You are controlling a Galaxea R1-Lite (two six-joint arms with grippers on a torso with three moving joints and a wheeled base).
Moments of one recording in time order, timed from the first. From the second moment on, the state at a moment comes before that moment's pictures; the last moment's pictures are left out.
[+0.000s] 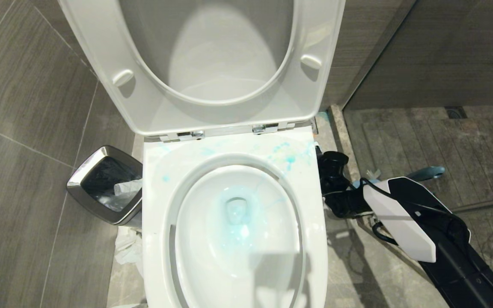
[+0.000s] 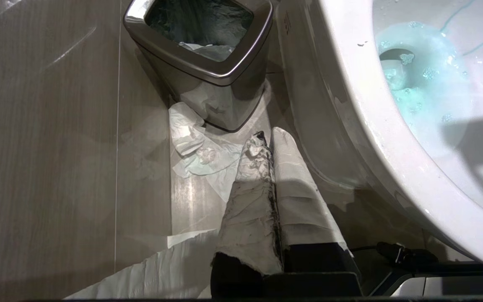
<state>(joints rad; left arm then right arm) 0.00 0.00 0.00 0.00 0.00 0.00 0.27 2.79 -1.98 -0.81 -0.07 -0.22</state>
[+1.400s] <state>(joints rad) 0.00 0.00 0.00 0.00 0.00 0.00 0.28 2.79 -1.95 -0.81 -0.09 -0.22</state>
